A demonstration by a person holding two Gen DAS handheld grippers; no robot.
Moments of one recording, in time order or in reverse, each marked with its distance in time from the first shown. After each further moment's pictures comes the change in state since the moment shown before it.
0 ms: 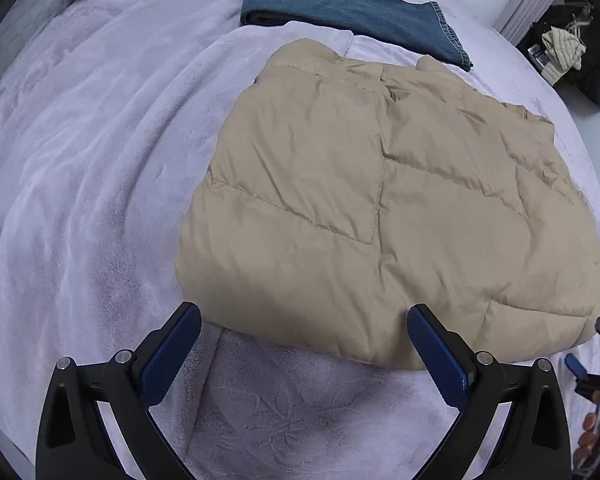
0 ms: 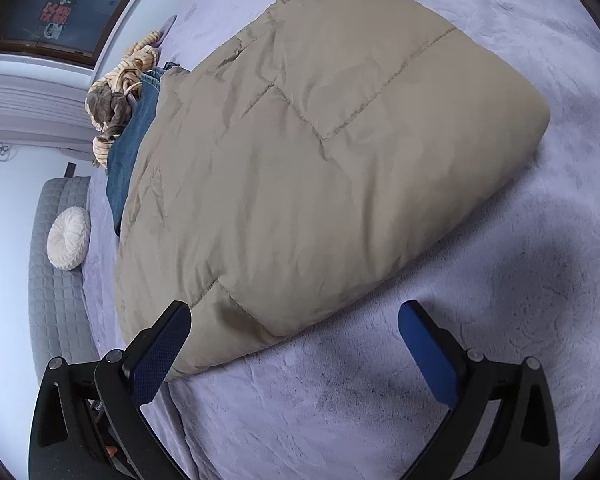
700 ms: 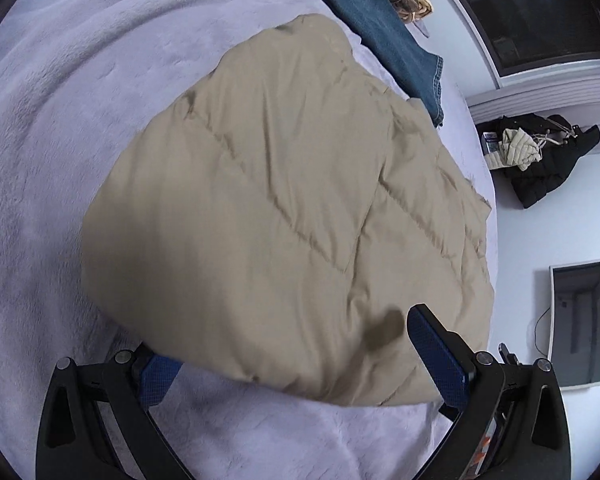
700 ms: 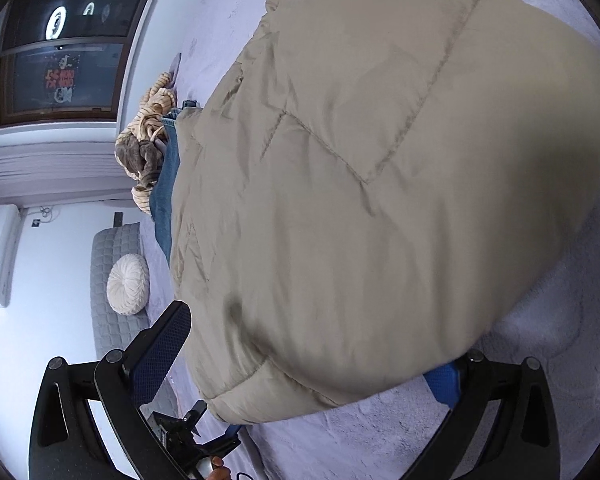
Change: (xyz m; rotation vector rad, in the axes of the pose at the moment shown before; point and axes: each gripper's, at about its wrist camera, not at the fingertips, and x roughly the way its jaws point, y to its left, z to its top) left arm 0.043 0.045 -0.002 -0.324 0.023 -0.457; right arm 0.023 -0.009 0.020 0.180 -0.042 0.254
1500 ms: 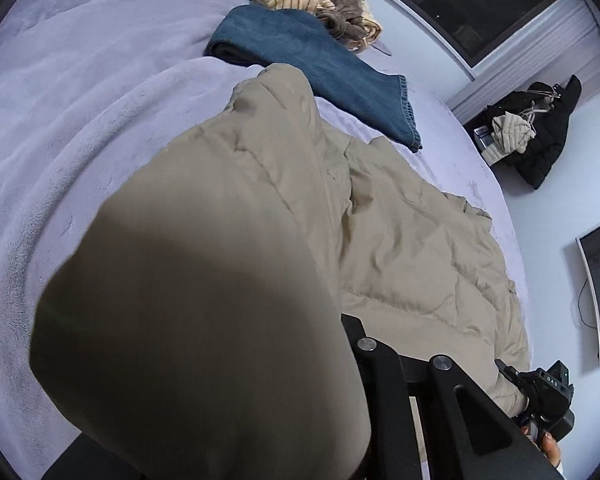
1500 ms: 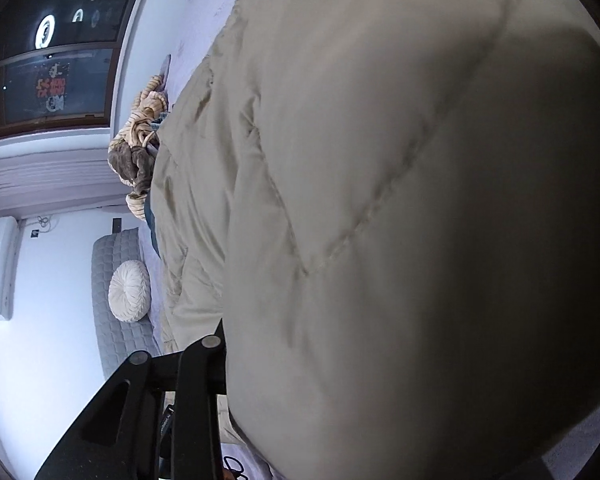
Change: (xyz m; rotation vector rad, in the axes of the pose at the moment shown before) left arm 0.002 -0.061 0.031 0.250 -0.178 0.103; right arm 0.019 -0.002 0.009 0.035 0.013 -0.008
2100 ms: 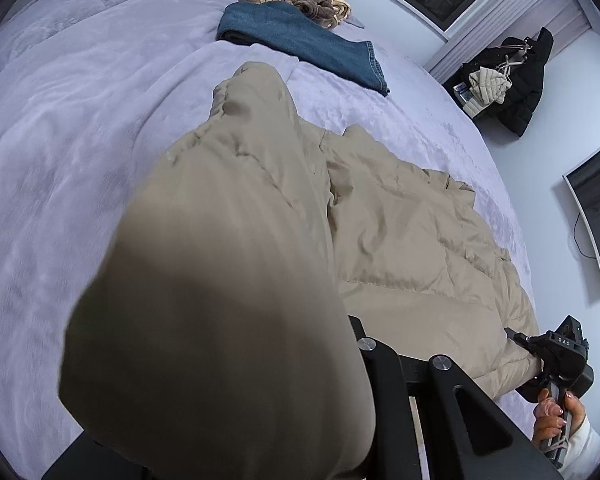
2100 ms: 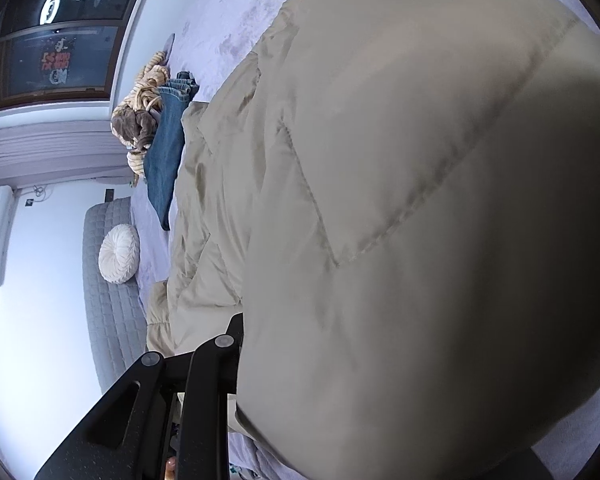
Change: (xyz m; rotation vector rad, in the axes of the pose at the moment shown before) left arm -0.130 0.016 -0.136 0.110 0.082 0.021; right arm -0.085 -0.020 -0.094 -0.026 0.068 -0.052
